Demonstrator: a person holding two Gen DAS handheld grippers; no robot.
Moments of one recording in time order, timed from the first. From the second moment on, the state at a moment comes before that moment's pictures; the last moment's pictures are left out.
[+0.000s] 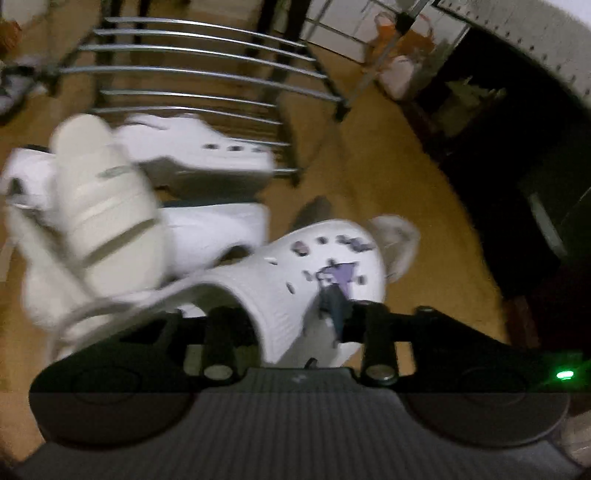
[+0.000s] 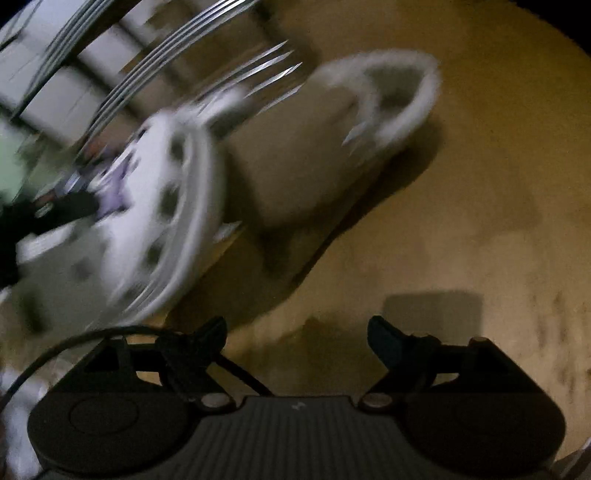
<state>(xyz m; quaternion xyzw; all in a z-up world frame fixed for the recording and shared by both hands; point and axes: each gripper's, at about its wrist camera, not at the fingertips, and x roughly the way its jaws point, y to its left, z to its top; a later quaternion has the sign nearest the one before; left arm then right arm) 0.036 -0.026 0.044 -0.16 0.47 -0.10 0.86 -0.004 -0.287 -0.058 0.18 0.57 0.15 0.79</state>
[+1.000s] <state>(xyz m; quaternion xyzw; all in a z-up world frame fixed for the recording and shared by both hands) -0.017 0.029 0.027 -0.06 0.47 -0.09 0.88 -0.031 -0.250 -0.036 0.08 0.49 0.31 0.81</state>
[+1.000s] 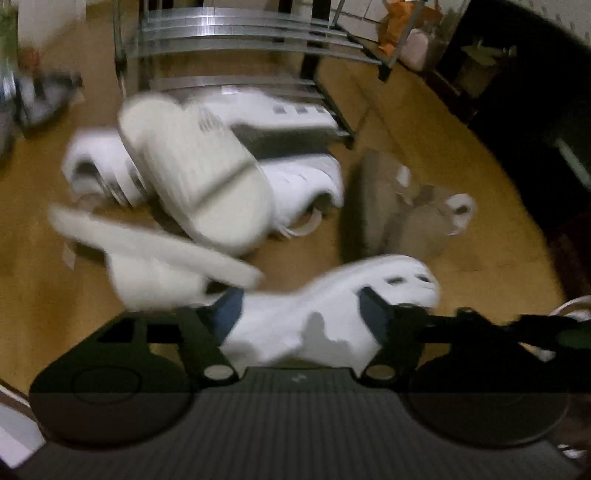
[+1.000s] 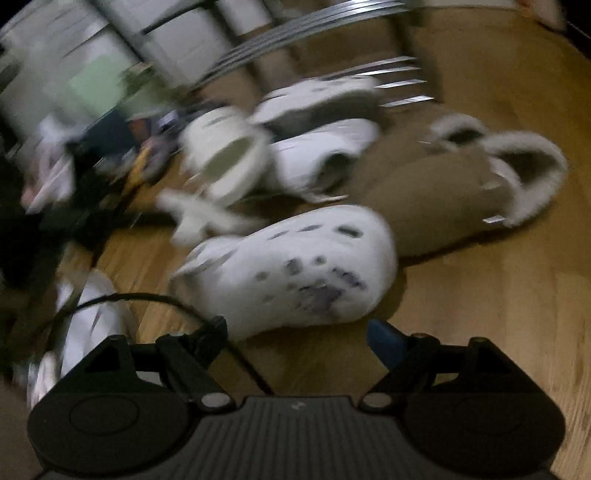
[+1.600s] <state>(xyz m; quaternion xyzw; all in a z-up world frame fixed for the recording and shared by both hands) -0.063 0.073 -0.008 0.00 0.53 -0.08 0.84 -0.031 -0.225 -0.061 0.07 0.52 0.35 0.78</state>
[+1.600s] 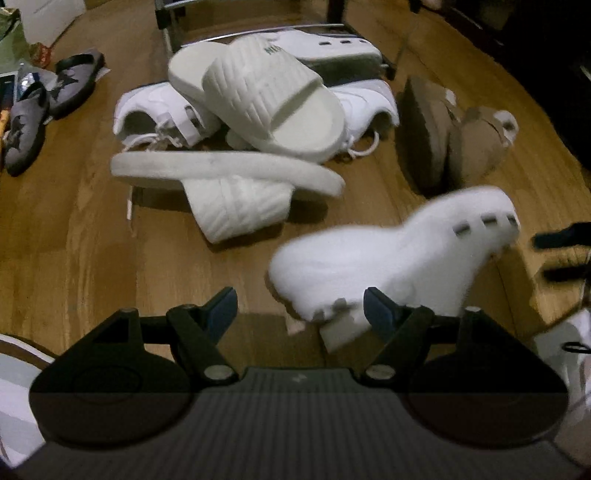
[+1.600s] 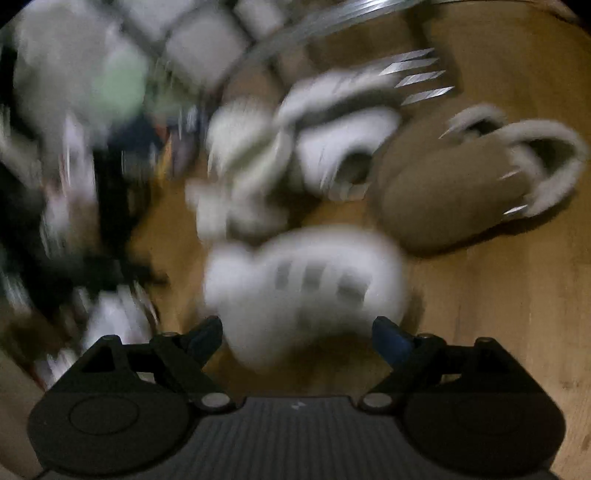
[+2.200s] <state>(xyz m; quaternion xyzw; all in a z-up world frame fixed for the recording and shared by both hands) -0.076 0.083 -0.015 -0.03 0.53 -0.05 0.84 -0.035 -0.159 -0.083 0.01 0.41 0.20 0.89</state>
